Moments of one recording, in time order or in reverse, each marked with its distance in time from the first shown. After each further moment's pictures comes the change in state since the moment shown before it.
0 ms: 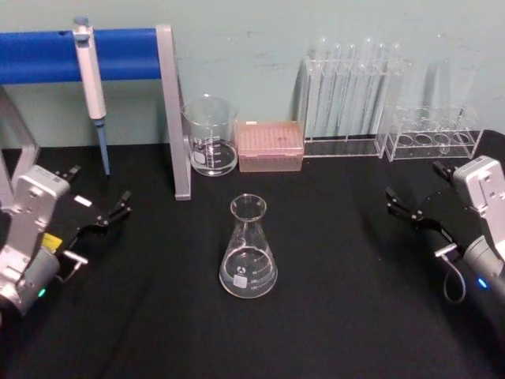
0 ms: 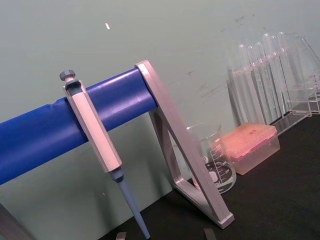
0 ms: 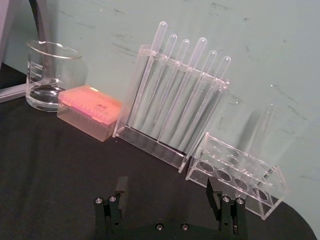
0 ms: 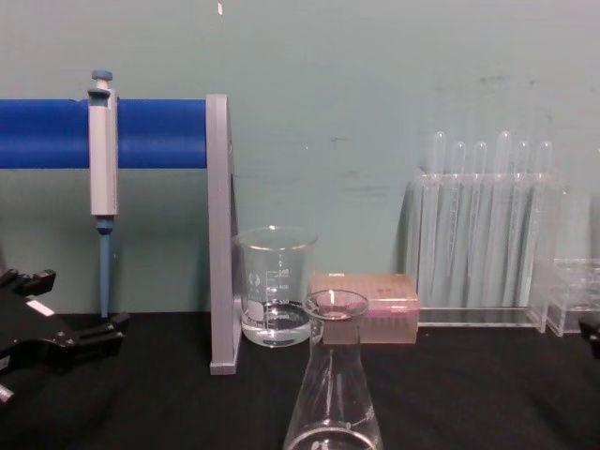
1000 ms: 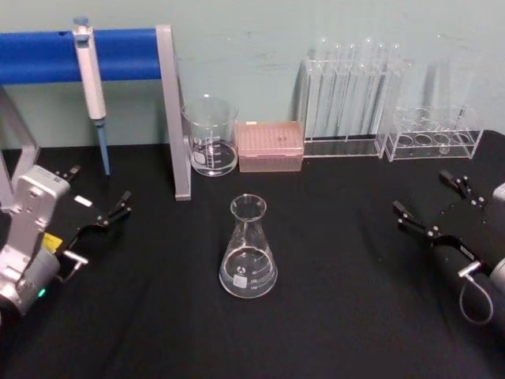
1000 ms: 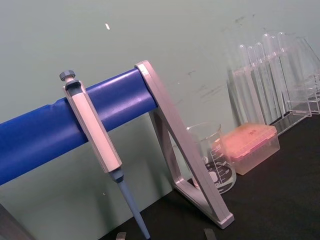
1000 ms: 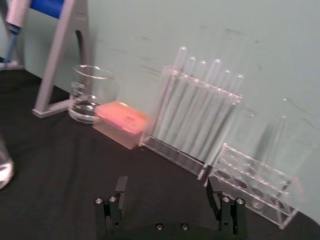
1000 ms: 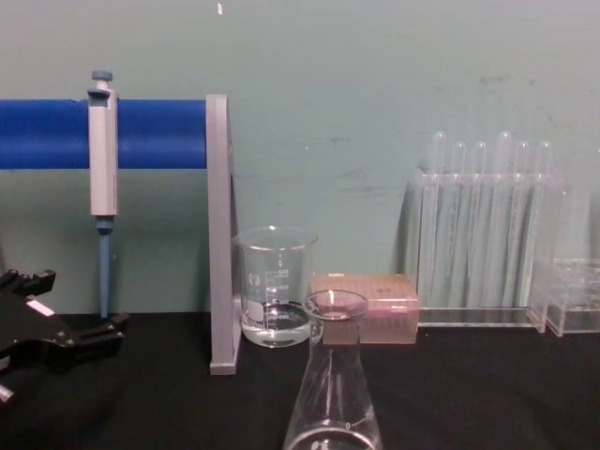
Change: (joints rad) left arm 0.000 0.000 0.000 0.000 0.000 0.000 0.000; right arm -0.136 0.059 0.111 -0.104 0.059 -0.085 0.161
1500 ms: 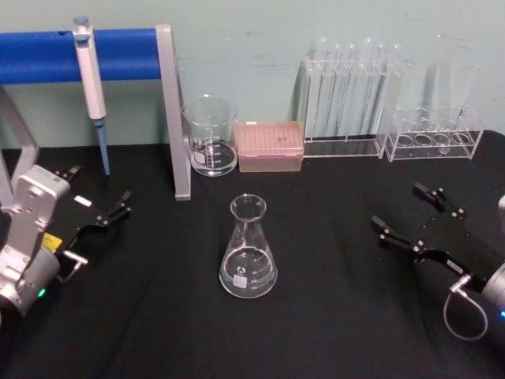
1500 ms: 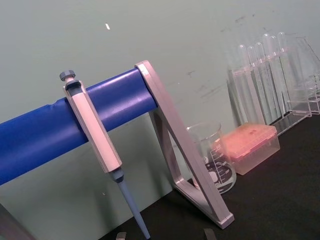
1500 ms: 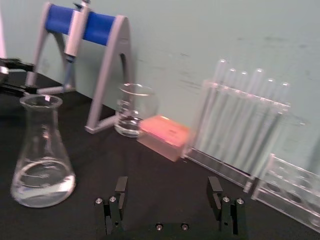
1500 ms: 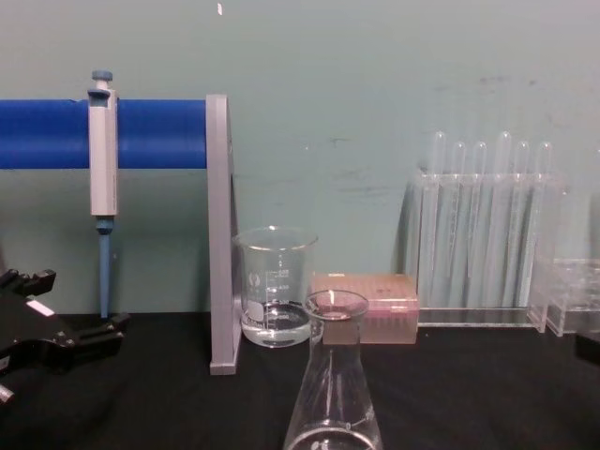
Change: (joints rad) left arm 0.000 0.000 0.000 0.000 0.000 0.000 0.000; right arm -0.037 -0.008 0.020 -0.037 0.102 -0.019 0.173
